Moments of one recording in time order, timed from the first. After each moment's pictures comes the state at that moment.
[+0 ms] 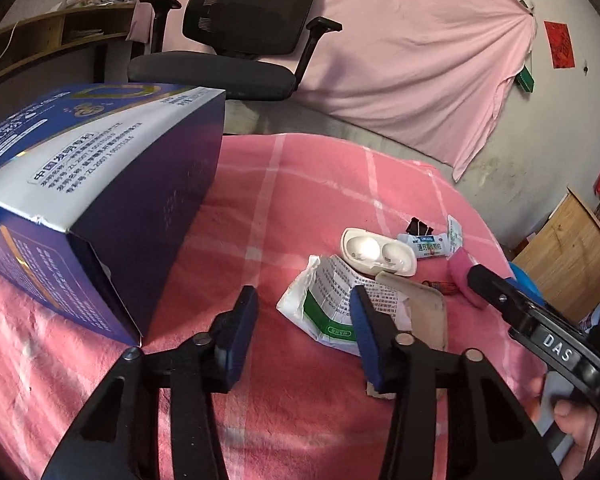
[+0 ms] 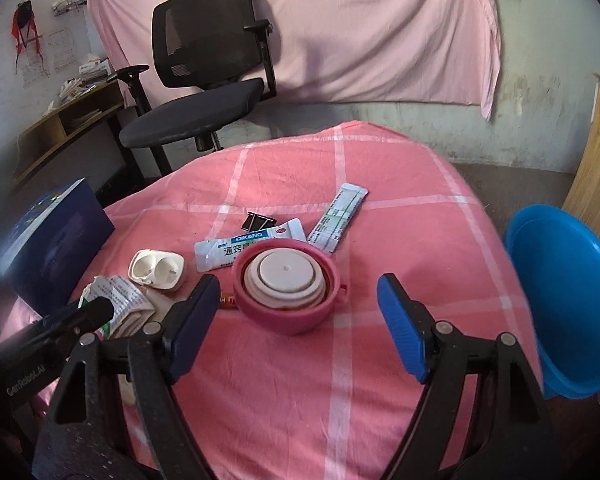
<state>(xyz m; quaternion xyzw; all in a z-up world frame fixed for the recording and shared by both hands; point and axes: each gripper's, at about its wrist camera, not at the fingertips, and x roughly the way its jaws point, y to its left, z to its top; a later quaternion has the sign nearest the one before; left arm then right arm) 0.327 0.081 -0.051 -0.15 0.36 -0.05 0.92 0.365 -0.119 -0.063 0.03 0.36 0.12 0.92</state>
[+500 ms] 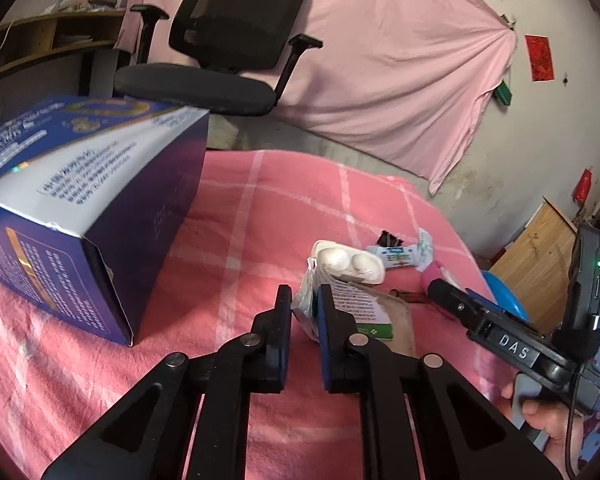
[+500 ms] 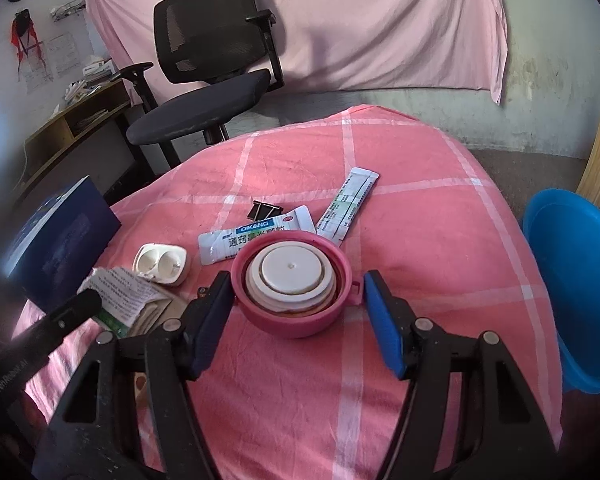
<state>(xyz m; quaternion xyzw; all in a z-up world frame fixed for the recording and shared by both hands) 0.310 0.080 -0.035 -0.16 0.33 -0.09 0.93 0.365 -0.121 -0.068 0.05 0.37 0.13 0.92</state>
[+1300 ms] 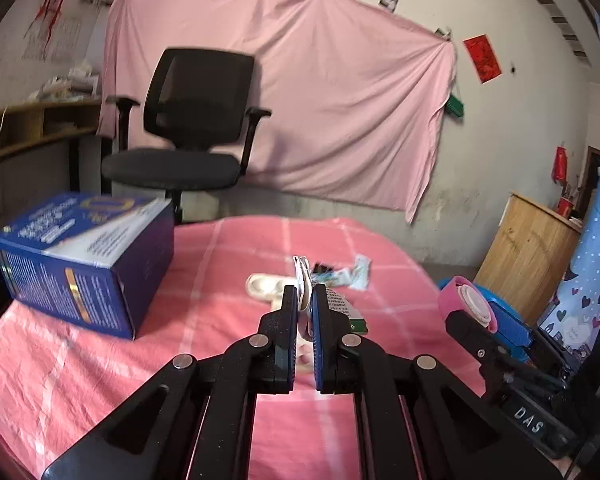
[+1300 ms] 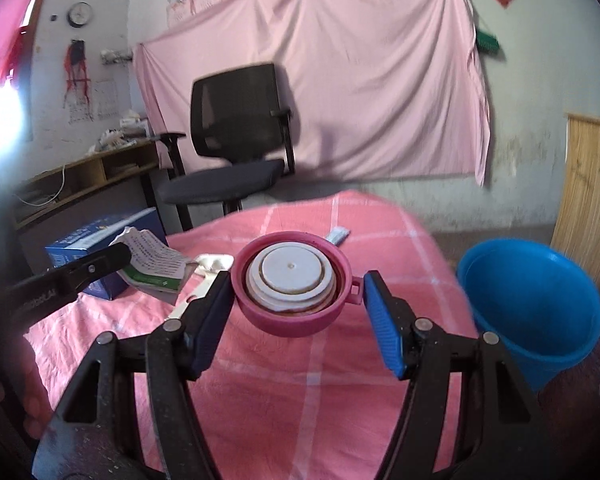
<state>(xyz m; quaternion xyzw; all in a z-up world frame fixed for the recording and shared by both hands) 0.231 0.014 0.008 -0.08 0.20 -0.10 0.97 0.238 -0.153 -0.034 0.03 0.19 0.14 0.97</state>
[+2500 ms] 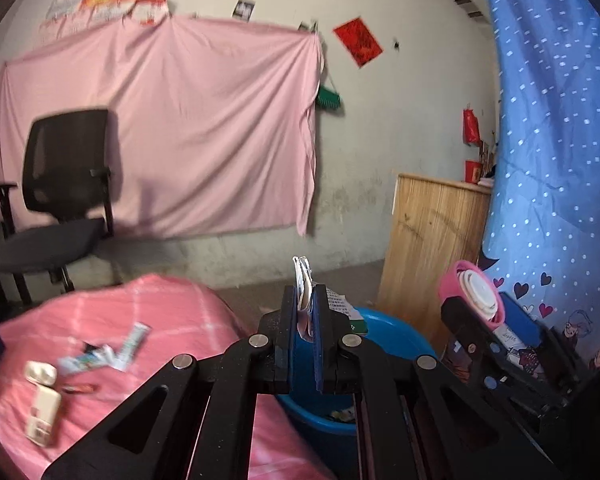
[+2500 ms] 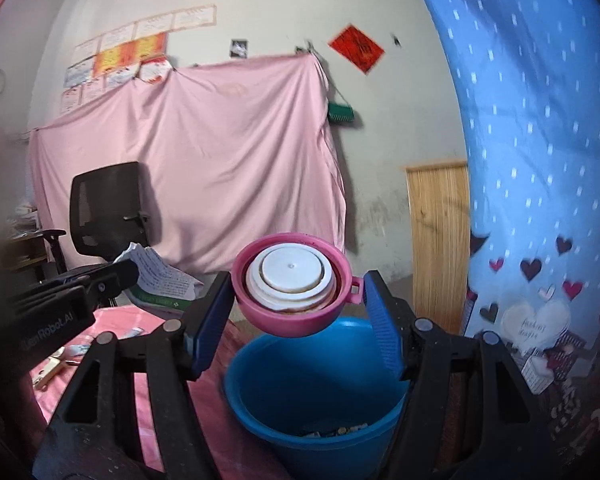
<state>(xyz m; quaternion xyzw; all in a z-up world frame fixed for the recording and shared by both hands) 0.273 -0.257 0.048 0.01 0.16 -0.25 0.96 0.199 -0.348 -0.011 0.08 0.06 -0.08 0.99</state>
